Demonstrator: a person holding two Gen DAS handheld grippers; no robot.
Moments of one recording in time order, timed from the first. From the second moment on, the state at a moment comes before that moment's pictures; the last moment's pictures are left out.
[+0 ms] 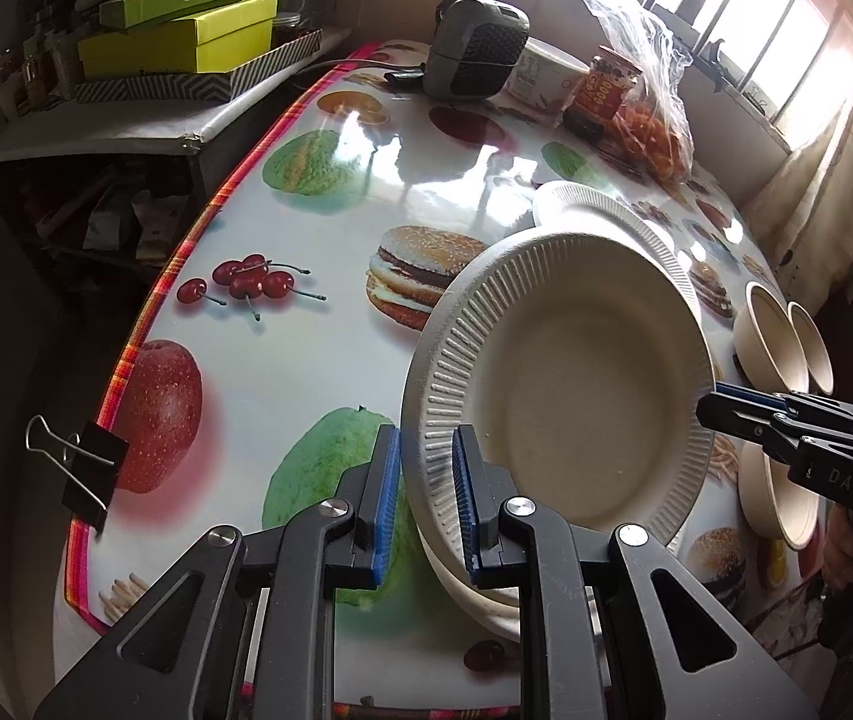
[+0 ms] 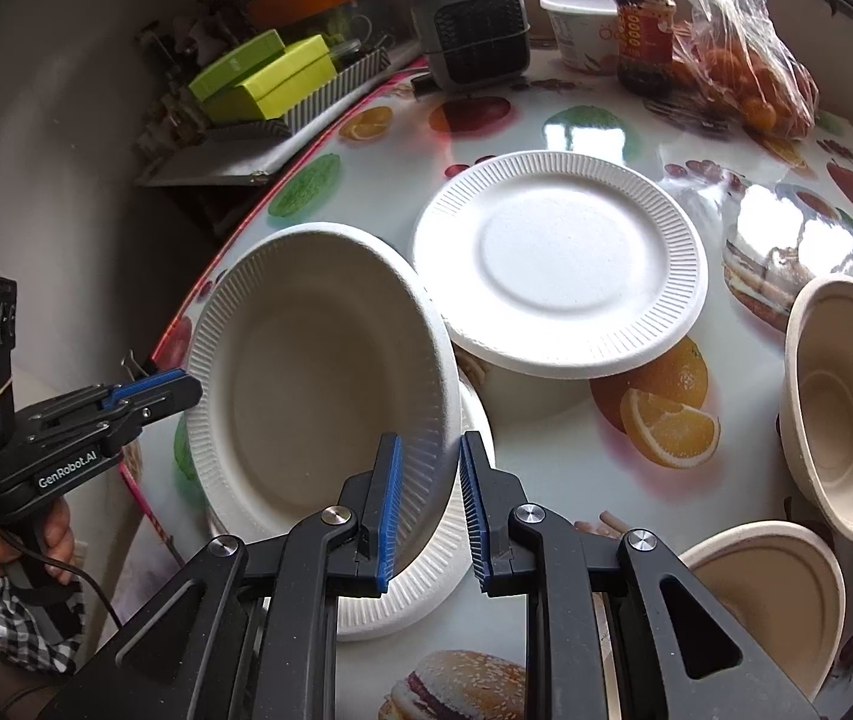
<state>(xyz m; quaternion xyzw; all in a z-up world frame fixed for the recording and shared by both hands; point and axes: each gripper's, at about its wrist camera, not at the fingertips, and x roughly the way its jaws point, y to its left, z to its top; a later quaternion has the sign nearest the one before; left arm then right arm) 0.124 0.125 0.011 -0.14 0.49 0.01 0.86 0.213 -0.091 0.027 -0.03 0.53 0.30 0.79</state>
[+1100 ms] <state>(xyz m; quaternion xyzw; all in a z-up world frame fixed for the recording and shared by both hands) 0.122 0.115 -0.008 -0.13 0.52 0.00 0.84 0.200 -0.090 0.006 -0.06 0.55 0.28 0.79</state>
